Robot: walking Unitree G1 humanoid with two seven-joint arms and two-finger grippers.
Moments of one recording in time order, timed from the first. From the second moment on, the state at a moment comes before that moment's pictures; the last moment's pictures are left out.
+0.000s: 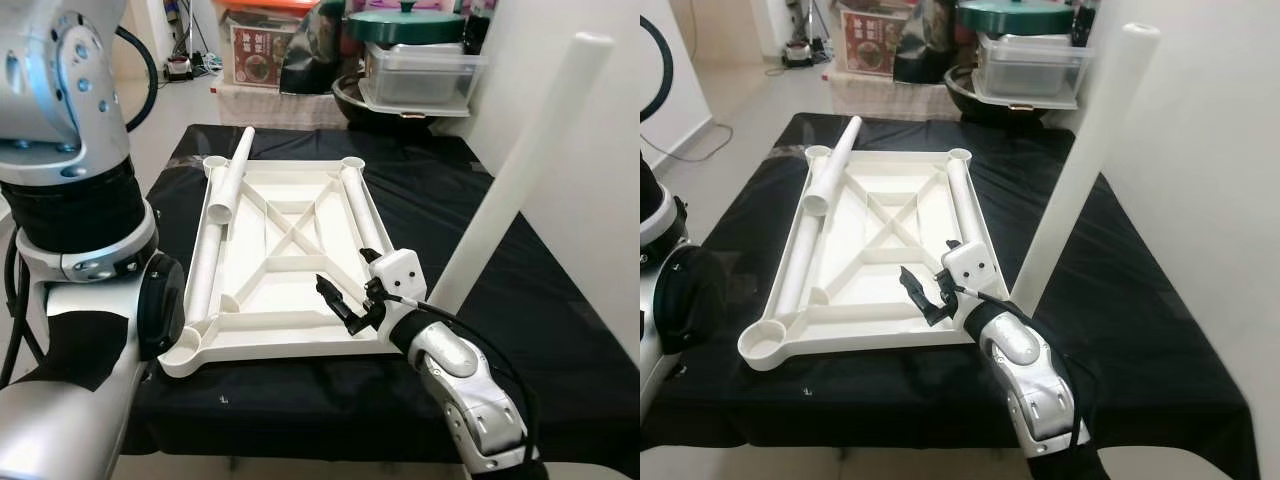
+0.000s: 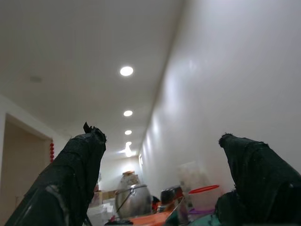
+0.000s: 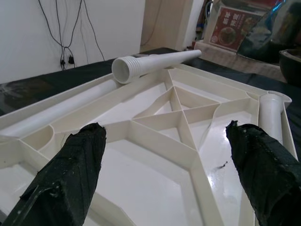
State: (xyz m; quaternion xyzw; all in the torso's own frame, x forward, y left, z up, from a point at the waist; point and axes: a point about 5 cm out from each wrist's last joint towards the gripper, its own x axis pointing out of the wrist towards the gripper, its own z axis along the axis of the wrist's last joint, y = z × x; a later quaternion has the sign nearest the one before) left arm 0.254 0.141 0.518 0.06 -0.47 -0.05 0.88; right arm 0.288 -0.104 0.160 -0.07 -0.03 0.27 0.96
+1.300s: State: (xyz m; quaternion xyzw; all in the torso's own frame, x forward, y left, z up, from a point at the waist) left arm 0.226 0.188 0.213 0.06 -0.05 0.10 0.99; right arm 0.290 -0.112 0.170 -0.06 -0.06 0.25 0.96
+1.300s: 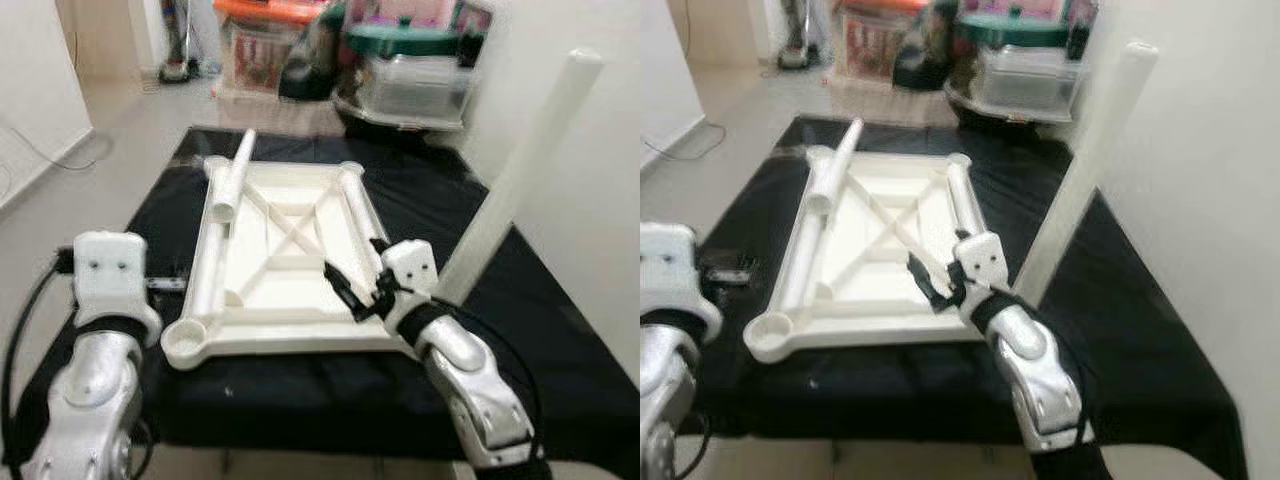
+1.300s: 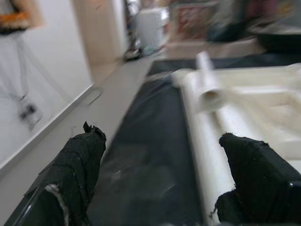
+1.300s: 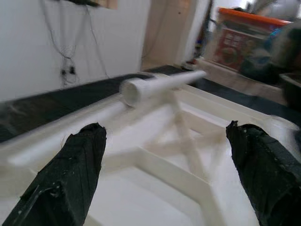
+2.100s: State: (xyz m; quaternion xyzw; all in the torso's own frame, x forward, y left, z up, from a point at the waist) left arm 0.223 0.185 0.221 0.07 -0.11 0.09 0.99; right arm 0.297 -0.107 0.171 -0.05 -0.06 0.23 0.97
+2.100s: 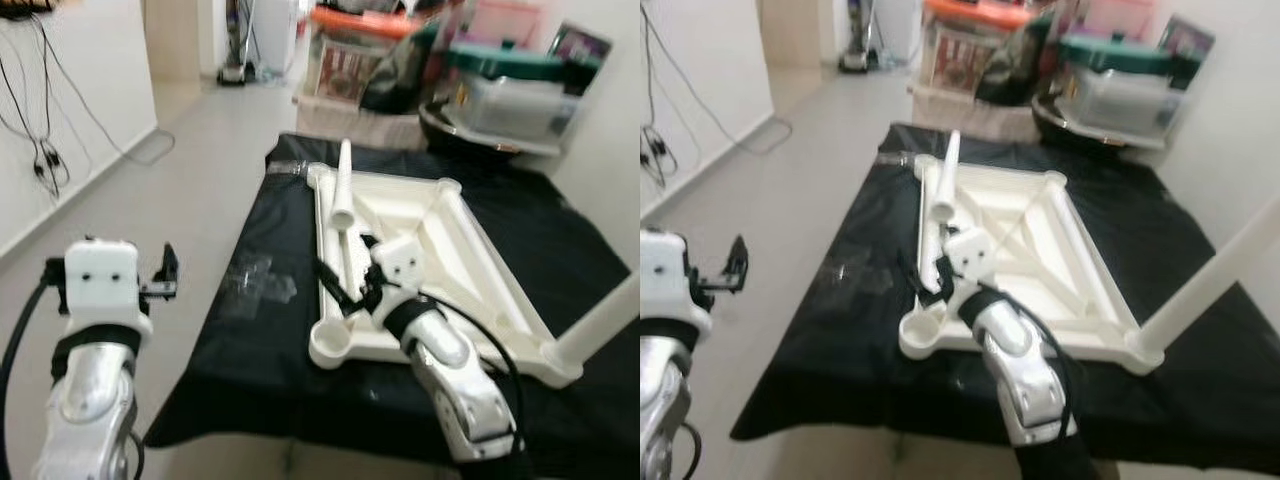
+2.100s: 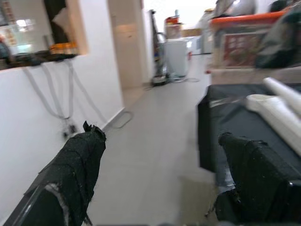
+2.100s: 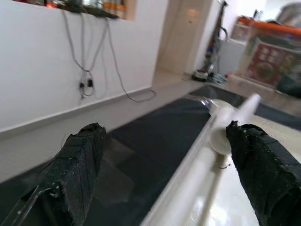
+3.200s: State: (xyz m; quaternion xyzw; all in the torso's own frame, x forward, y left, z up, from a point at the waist) left arm 0.227 0.181 0.196 0.07 -0.10 0.08 0.99; right arm 0.305 -0.115 0.171 -0.05 -0.05 0.21 0.98
